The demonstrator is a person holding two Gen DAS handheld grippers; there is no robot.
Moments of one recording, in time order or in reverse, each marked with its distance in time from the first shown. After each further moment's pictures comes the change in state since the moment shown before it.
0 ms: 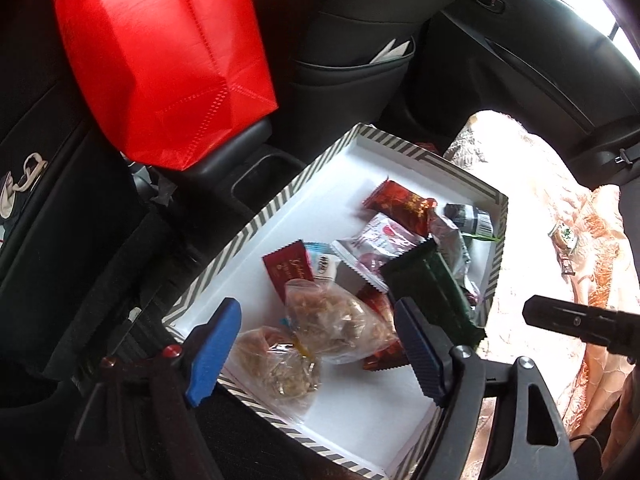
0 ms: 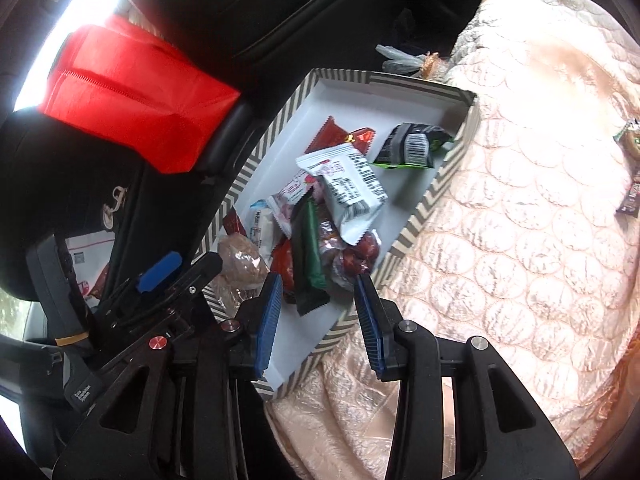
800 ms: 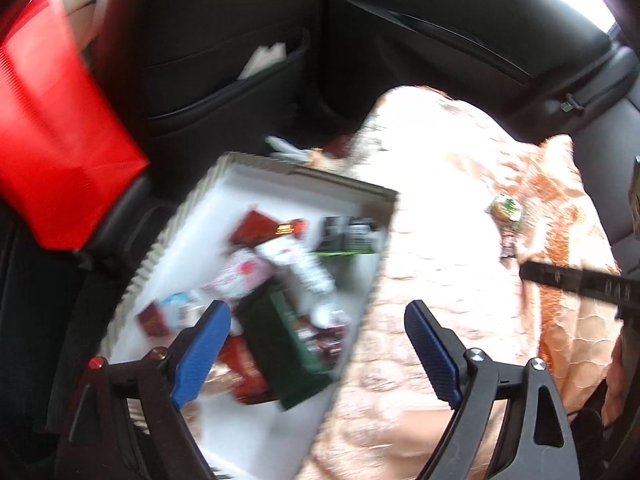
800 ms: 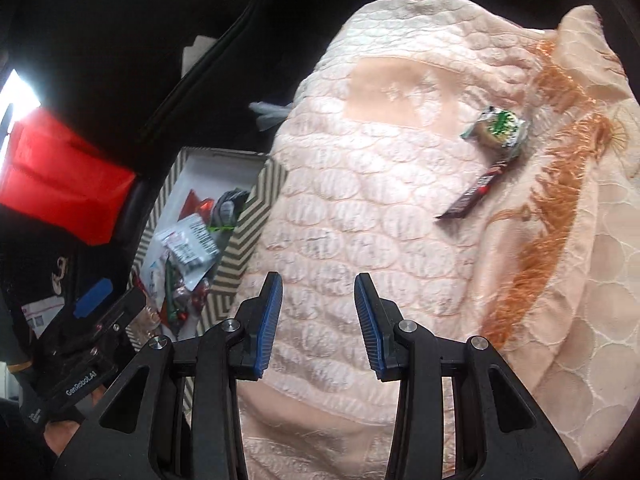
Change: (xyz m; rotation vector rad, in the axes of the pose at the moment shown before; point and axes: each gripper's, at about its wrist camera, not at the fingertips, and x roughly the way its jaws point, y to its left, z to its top) left arm -0.001 -0.121 0.025 0.220 0.015 -0.119; right arm -0.082 -0.113 0.001 0.182 -0.157 -0.232
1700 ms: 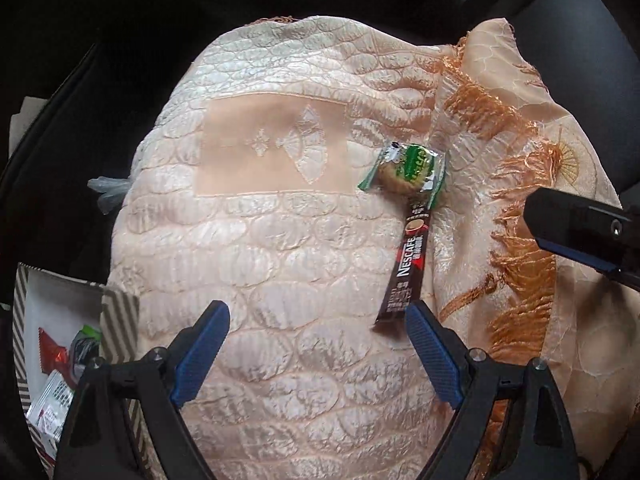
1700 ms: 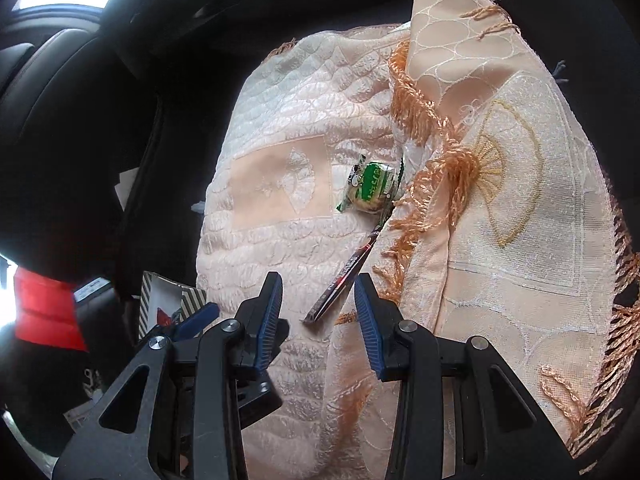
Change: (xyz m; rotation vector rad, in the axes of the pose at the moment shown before) left arm 0.128 -0.193 0.058 0.322 0.179 -0.148; right arm -0.029 -0.134 0.047 0.315 -0.143 0.046
